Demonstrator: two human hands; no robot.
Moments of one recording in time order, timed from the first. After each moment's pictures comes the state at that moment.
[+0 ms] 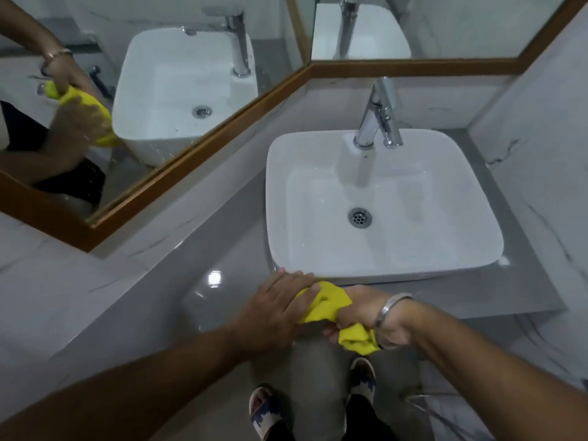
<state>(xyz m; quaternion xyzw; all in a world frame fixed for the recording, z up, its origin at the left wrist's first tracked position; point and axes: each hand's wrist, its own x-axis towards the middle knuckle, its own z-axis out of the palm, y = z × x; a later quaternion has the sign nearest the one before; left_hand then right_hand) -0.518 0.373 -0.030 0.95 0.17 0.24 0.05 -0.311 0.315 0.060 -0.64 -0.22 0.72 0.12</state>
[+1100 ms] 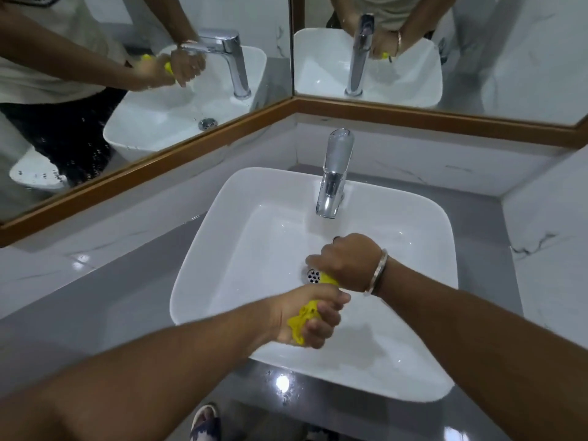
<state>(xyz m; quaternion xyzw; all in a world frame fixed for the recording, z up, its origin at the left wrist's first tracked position) -0.235 0.450 0.010 0.16 0.33 -0.05 0.93 -0.078 0.501 0.021 -0.32 -0.95 -0.03 0.00</state>
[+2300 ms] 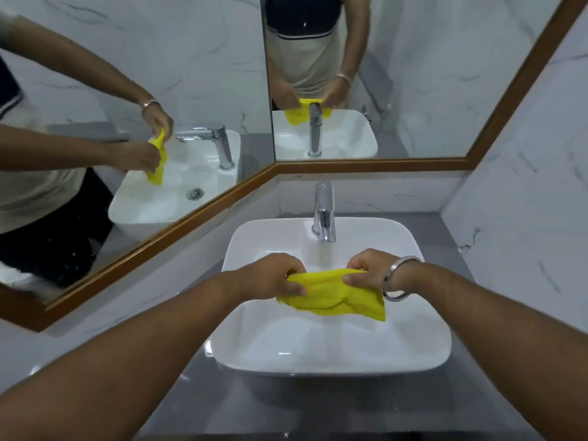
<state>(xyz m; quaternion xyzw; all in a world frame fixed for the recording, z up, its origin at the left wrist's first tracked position) -0.325 0.519 0.105 0.90 0.32 -0.03 0.31 -0.081 0.448 0.121 -0.63 -0.69 0.35 0.04</state>
